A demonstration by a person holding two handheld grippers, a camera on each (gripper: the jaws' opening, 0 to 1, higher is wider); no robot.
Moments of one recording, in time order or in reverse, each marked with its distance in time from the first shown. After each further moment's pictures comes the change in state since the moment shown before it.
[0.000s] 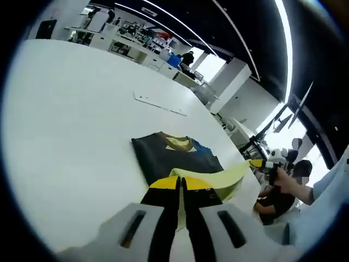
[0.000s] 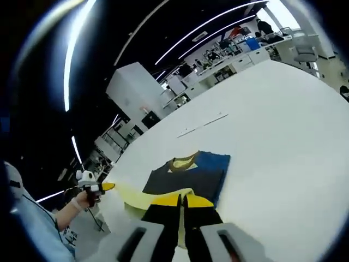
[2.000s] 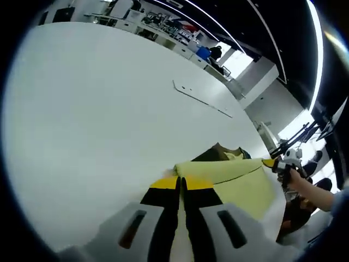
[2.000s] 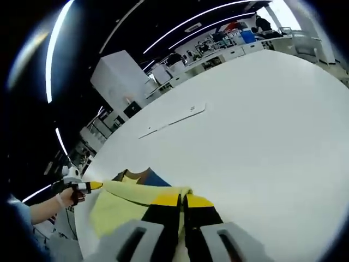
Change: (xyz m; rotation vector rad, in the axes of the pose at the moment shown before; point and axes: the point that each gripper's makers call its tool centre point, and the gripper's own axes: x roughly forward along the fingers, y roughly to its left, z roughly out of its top) left arm 0.100 0.096 0.010 -0.088 0.070 0.174; right arm 0.115 -0.105 0.028 -0.036 0.094 -0.108
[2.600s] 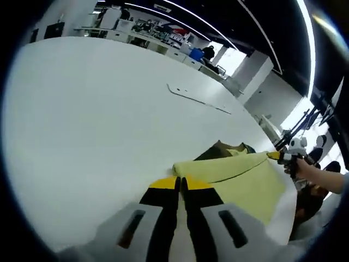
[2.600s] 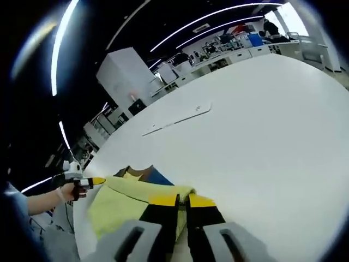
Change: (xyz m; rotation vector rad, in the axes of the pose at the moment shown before) left arm 0.002 -0.005 0.002 0.137 -0.046 0.003; right arm -0.001 0.008 0.002 -0.054 -0.030 0.062
